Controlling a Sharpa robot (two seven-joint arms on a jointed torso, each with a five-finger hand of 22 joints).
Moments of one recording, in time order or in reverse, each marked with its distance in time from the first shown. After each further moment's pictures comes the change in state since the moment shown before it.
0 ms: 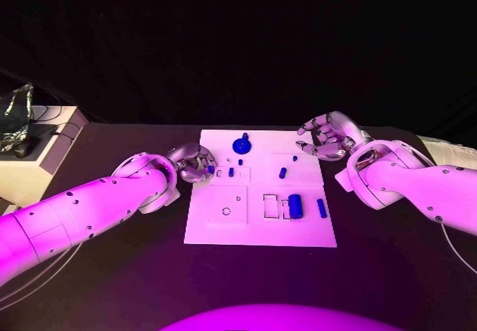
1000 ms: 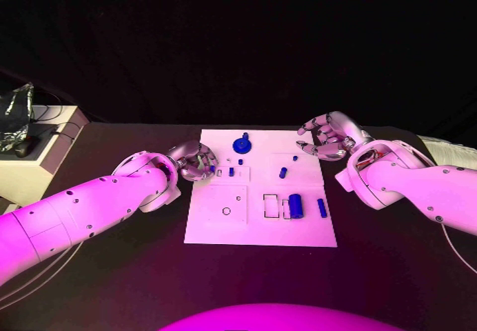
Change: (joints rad) left arm 0.000 0.000 0.007 0.006 -0.003 -0.003 -0.001; left_hand 0.004 -0.004 0.006 0.000 0.000 -0.001 -0.001 0.000 0.000 -0.004 -0.004 0.037 0.014 0.014 0.000 0.014 0.026 0.000 0.011 0.004 0.011 0.011; right arm -0.001 0.000 0.000 0.000 0.000 0.000 0.000; right_hand 0.000 0.000 0.004 -0.004 0.000 0.000 0.000 0.000 0.000 0.000 0.000 0.000 0.000 0.000 0.000 0.000 0.000 0.000 0.000 0.000 0.000 0.000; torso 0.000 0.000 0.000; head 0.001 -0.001
